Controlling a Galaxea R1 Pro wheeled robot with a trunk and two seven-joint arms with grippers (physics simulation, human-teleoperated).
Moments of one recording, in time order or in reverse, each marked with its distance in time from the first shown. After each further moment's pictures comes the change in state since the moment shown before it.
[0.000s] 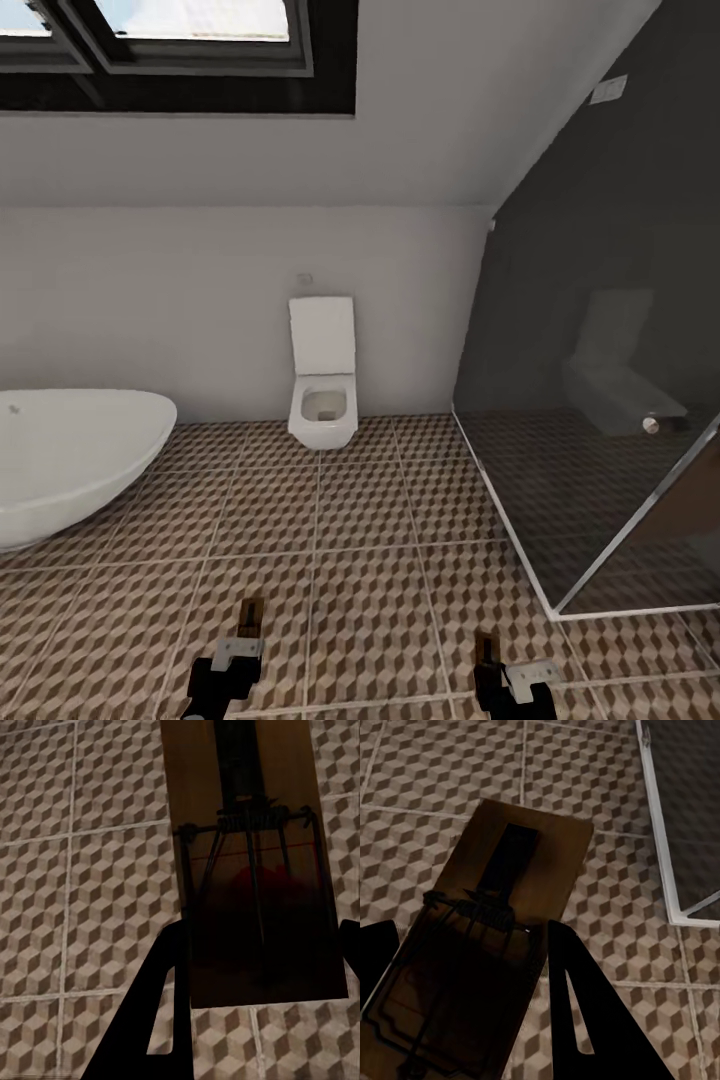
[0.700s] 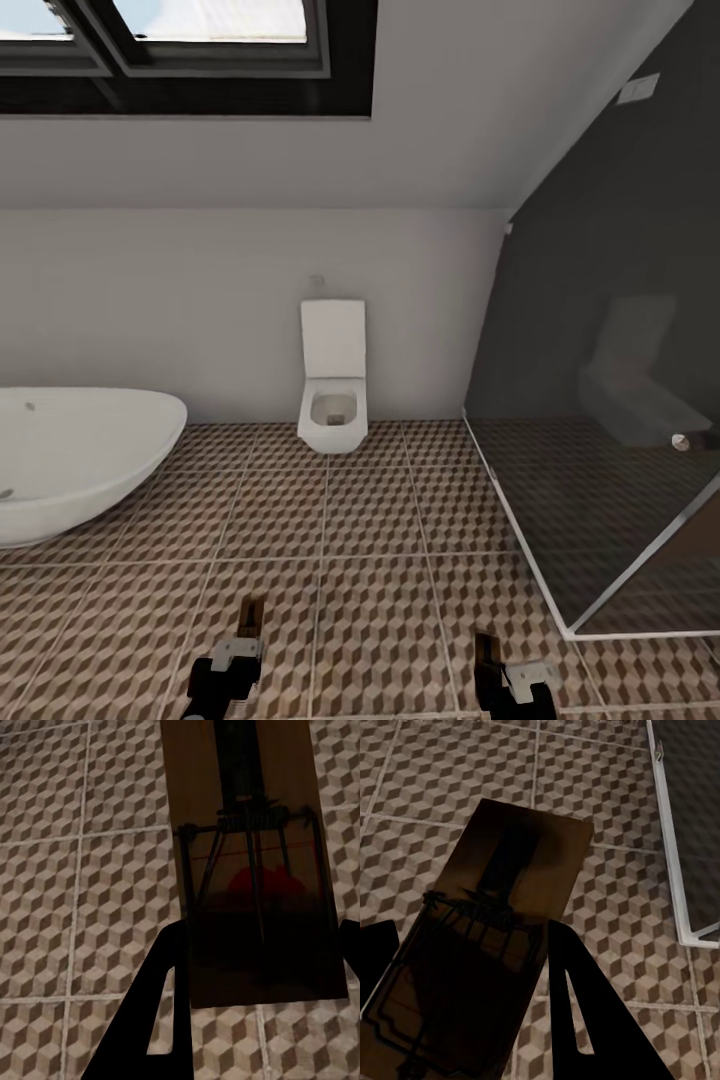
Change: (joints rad) left arm 0.000 0.000 0.000 0.000 0.000 0.000 0.000; right arm 0.000 0.000 0.000 0.000 0.000 0.000 0.000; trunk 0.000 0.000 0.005
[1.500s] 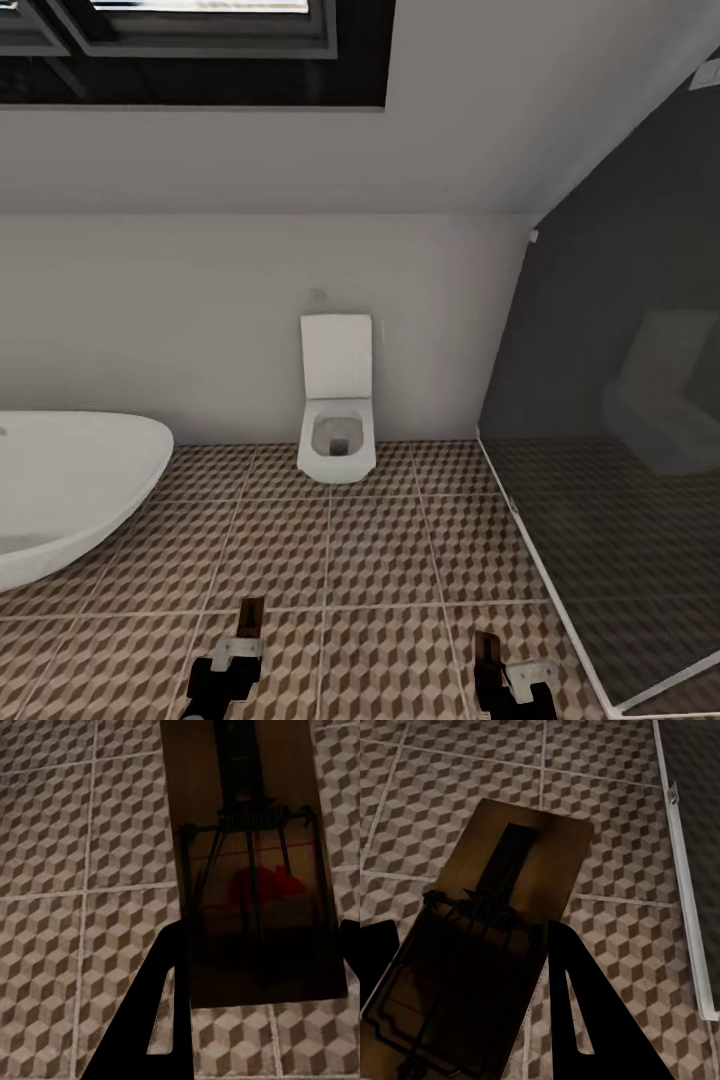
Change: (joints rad) left arm 0.000 0.001 0.000 0.000 0.000 0.000 -0.001; right arm 0.000 0.000 0.000 0.000 0.000 0.000 0.000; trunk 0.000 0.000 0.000
